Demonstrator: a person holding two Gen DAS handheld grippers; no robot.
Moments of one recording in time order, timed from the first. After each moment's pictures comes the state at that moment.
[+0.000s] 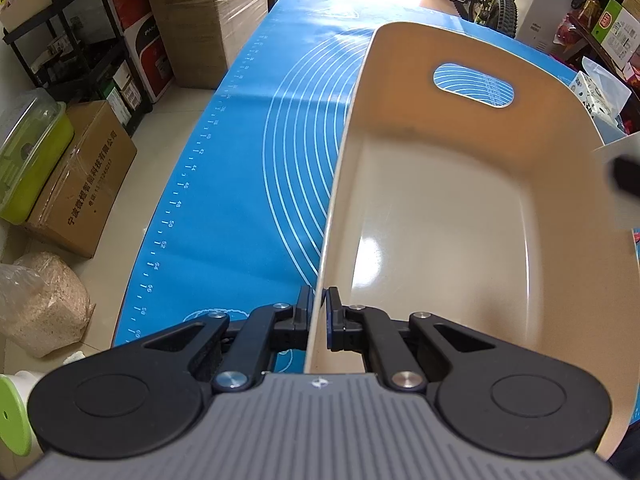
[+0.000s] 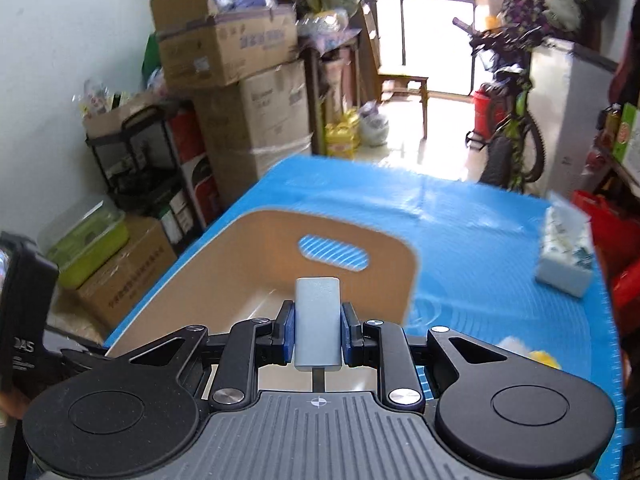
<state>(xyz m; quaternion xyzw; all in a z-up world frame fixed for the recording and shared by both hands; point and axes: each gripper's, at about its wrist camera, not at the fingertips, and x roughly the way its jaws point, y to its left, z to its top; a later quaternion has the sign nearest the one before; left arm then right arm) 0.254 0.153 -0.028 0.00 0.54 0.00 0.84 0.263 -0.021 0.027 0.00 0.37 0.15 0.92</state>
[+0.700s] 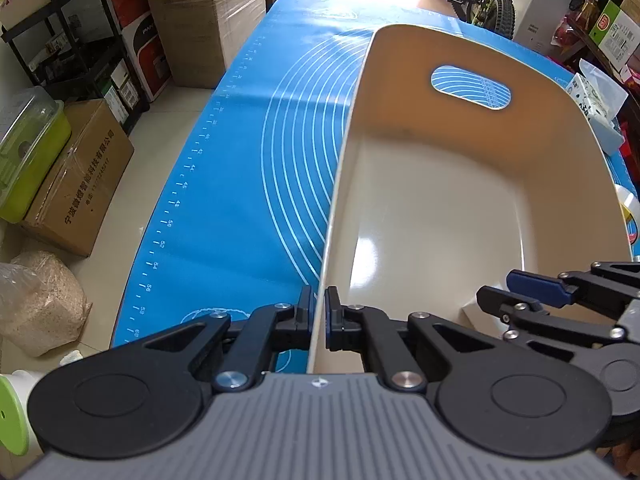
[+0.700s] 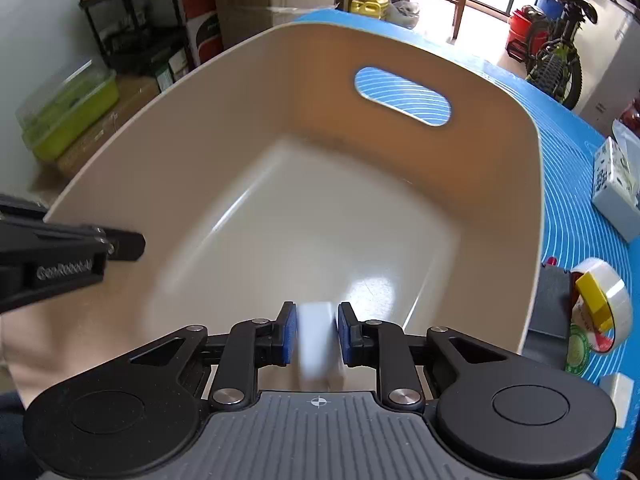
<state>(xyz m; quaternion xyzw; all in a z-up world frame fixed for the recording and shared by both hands) 0.253 0.156 -0.028 -0.01 0.54 -0.01 0.84 0.270 0.036 -0.050 -0.07 0.51 0.15 0.85</state>
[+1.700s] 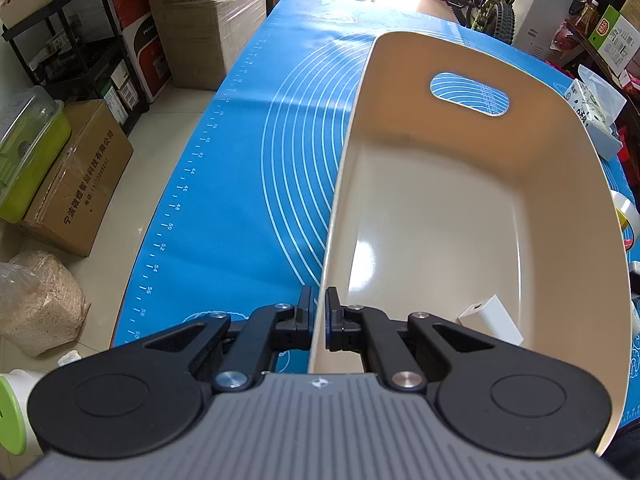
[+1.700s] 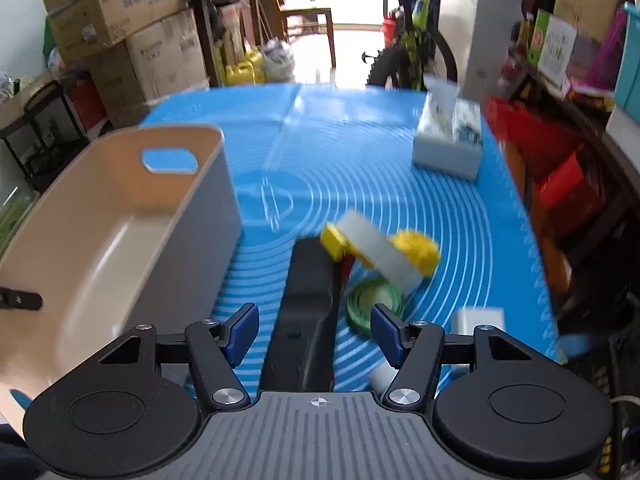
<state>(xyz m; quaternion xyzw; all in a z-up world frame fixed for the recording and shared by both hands) 0.253 0.157 -0.025 -0.01 0.53 -0.01 0.84 0.240 -0.142 -0.038 0.04 0.45 0.02 0.89</state>
